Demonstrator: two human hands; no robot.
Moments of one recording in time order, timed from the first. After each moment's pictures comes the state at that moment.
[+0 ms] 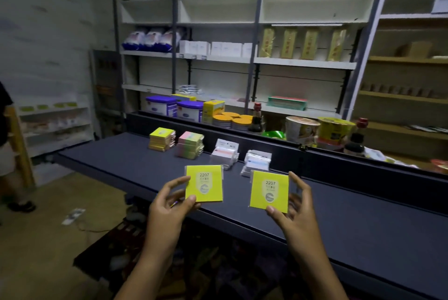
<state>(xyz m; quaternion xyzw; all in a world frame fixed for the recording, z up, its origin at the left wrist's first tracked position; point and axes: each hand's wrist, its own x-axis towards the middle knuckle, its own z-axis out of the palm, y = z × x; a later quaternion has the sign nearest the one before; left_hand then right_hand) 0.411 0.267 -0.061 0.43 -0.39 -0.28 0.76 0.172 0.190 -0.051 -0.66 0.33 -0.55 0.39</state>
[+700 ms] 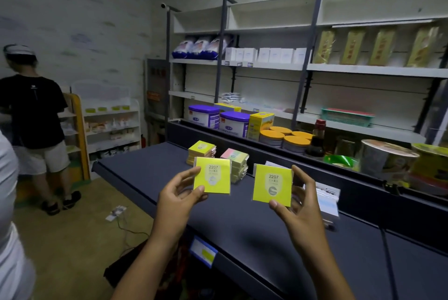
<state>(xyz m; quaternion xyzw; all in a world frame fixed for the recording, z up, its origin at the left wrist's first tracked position) 0.540 0.173 -0.042 0.47 -0.38 -0.19 0.77 0.321 0.060 -0.035 -0.71 0.25 -0.53 0.40</state>
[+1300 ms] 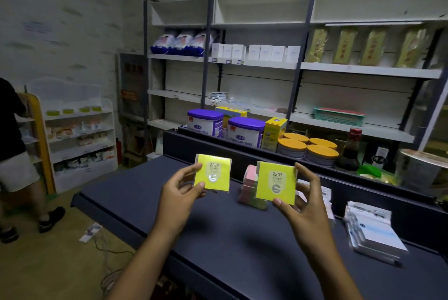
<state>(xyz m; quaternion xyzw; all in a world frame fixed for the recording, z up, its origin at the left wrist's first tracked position) 0.711 0.089 -0.039 0.46 -0.43 -0.22 0.75 0.467 0.021 -0.023 -0.69 0.29 -0.55 0.37</state>
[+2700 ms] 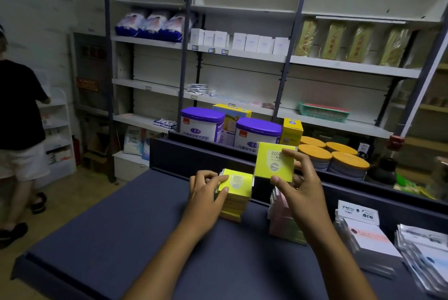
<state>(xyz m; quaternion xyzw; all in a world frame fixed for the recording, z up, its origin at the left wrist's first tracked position) 0.818 -0.070 -0.072 0.61 -0.62 -0.05 0.50 0.609 -0.081 -0.004 -0.69 0.35 -0.56 0.29</state>
